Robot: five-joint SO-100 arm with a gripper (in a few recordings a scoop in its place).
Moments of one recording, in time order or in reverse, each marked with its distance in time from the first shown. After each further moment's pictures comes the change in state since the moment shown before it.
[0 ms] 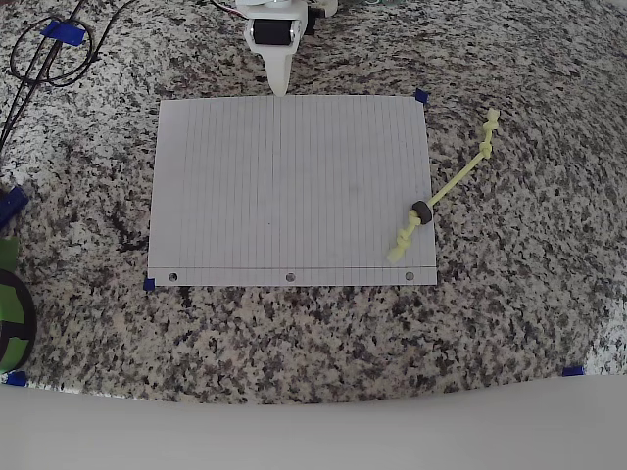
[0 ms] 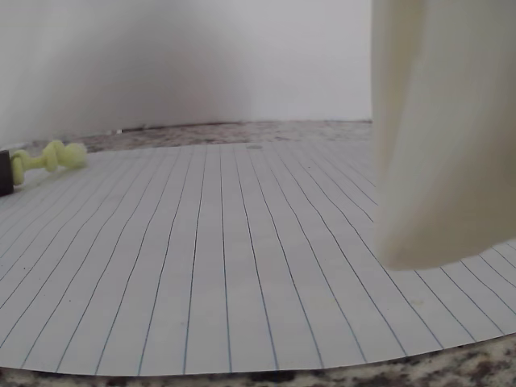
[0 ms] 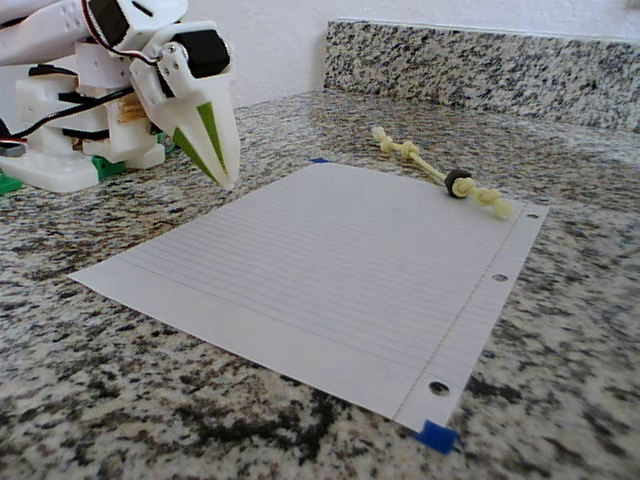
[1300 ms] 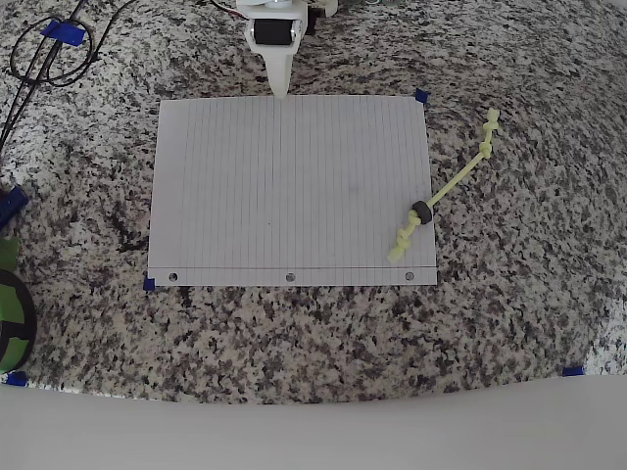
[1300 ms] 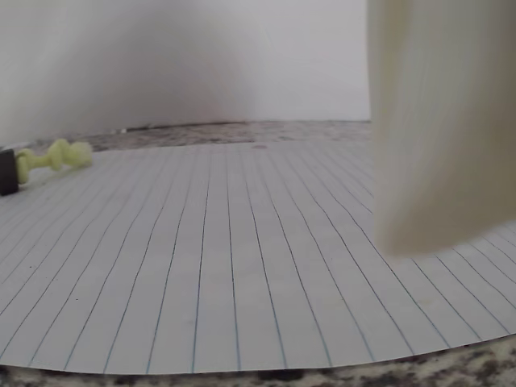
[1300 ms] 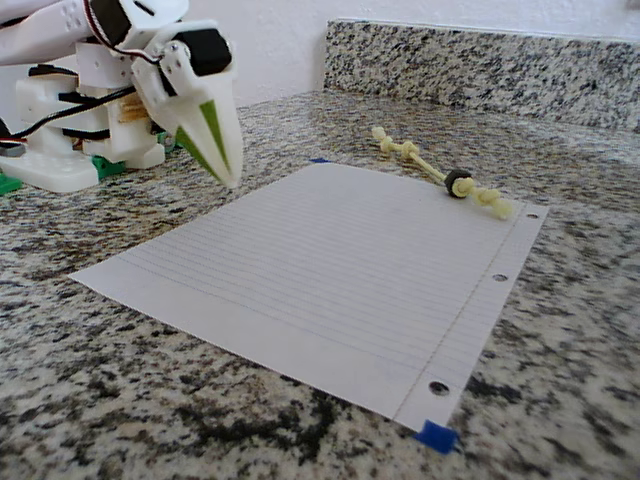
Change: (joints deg) arm 0.2 -0.5 -0.8 -2.8 0.0
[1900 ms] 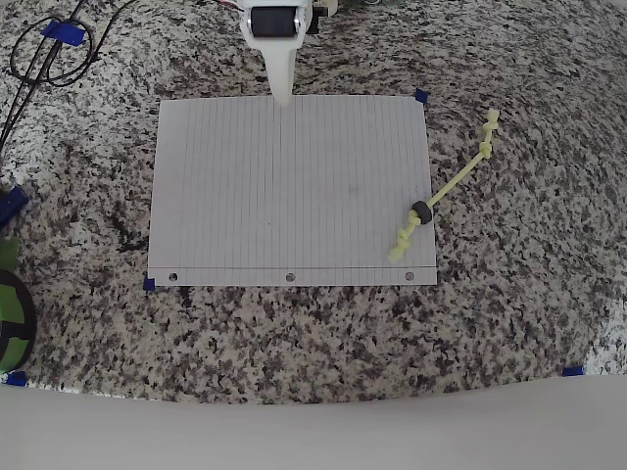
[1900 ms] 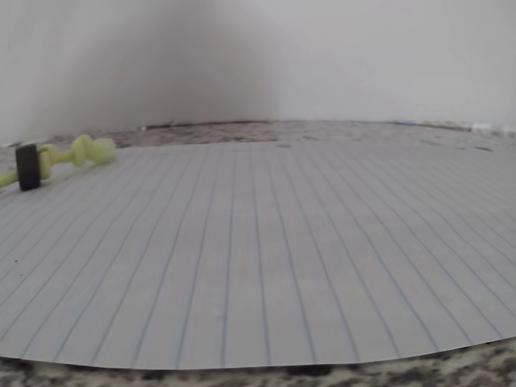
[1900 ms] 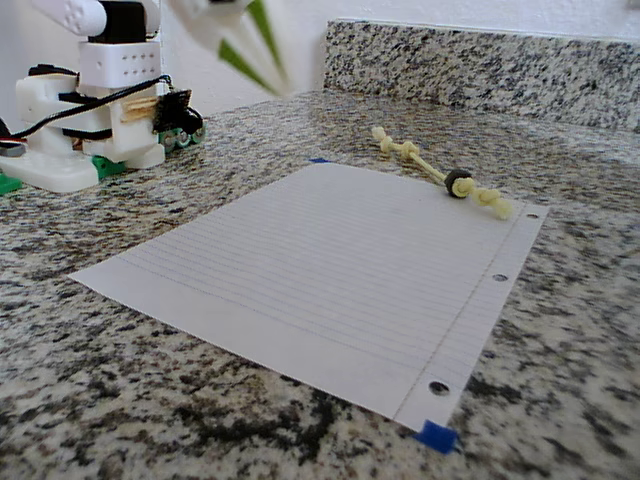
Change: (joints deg) arm -3.4 -40.7 -32.1 -10.5 0.0
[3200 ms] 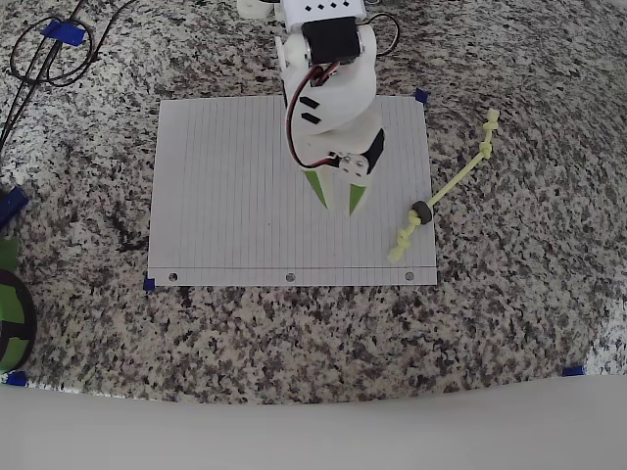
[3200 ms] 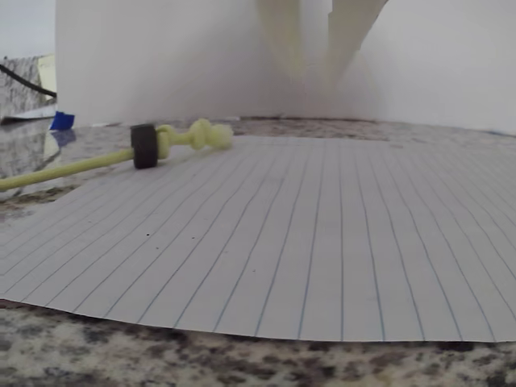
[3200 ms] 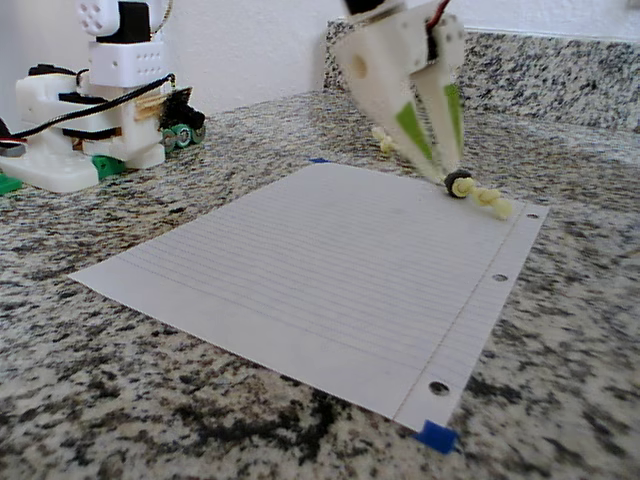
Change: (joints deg) arm -11.4 -63.3 -36.4 -14.9 60.1
